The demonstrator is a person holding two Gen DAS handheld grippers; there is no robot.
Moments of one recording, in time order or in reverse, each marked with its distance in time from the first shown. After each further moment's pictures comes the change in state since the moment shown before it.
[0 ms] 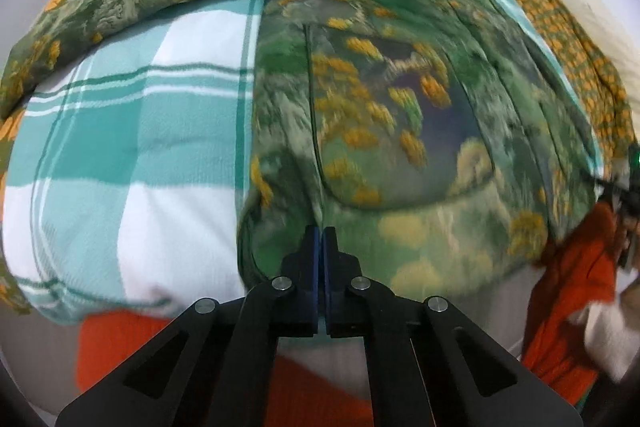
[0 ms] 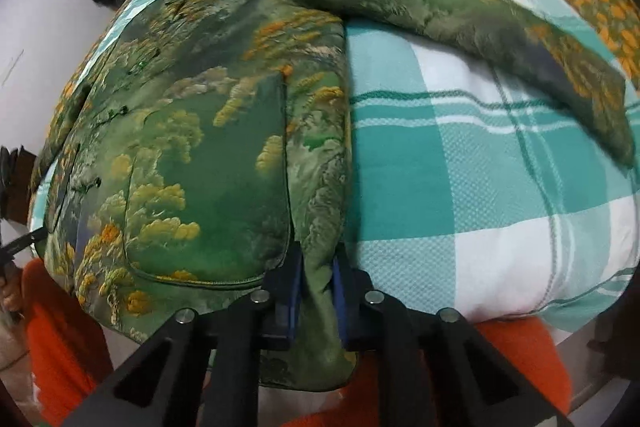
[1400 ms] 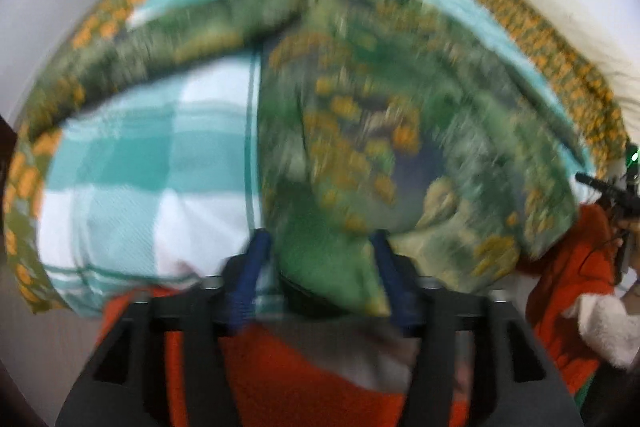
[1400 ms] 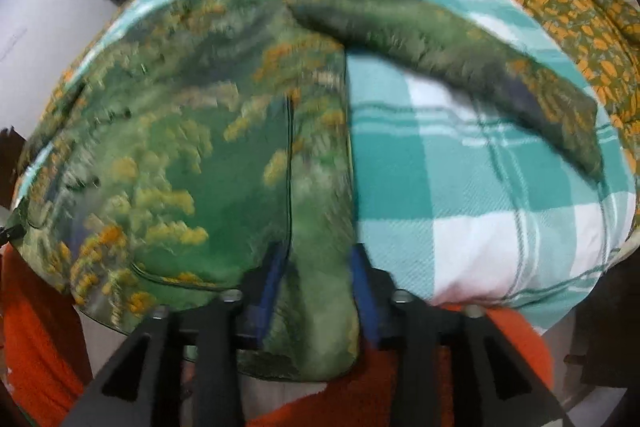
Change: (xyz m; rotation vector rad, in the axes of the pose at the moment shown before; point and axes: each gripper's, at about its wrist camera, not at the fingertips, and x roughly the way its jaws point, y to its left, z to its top) left arm -0.061 -0.009 0.008 0.021 -0.209 0.012; right arm -0.029 0.012 0.006 -0.058 -0.133 -0.088
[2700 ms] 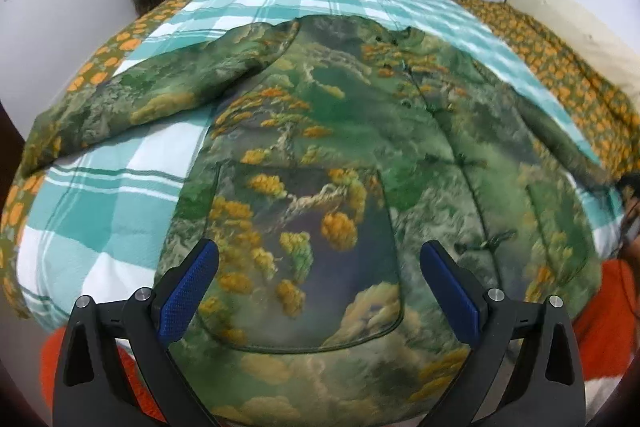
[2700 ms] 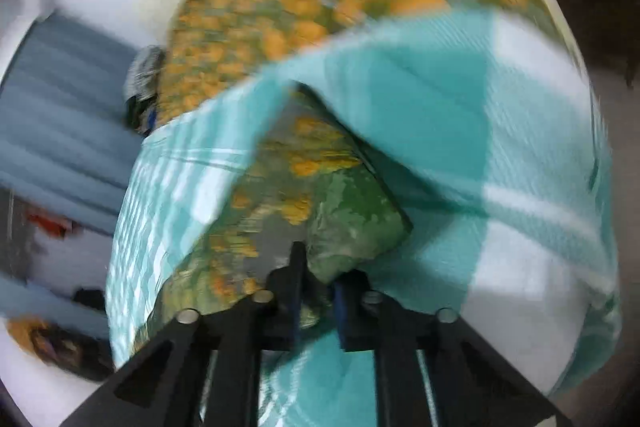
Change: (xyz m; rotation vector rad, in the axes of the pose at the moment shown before) left arm 0.053 -0.079 0.024 -0.011 -0.116 0.125; right arm 0.040 -0.259 0.023 1.055 -0.483 -0.027
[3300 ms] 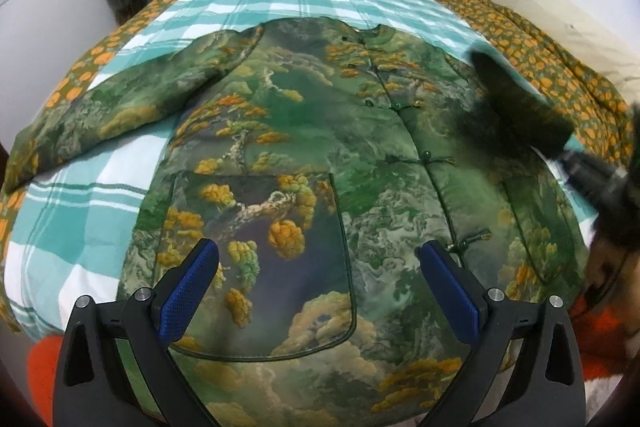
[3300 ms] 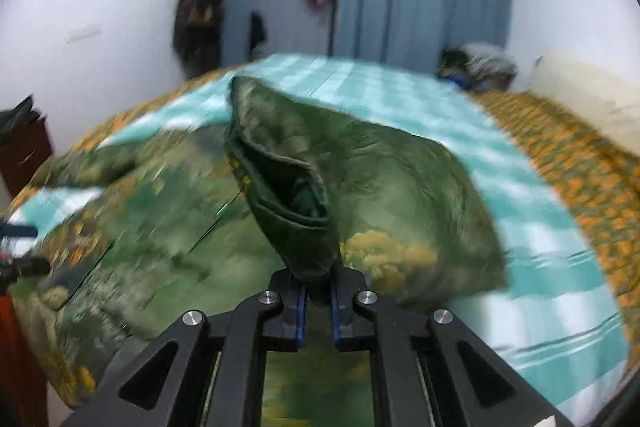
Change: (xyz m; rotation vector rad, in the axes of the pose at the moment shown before) left arm 0.003 -0.027 0.004 0.036 -0.003 -0.066; right arm -0.089 0.230 -0.320 -1.306 0.120 0.357
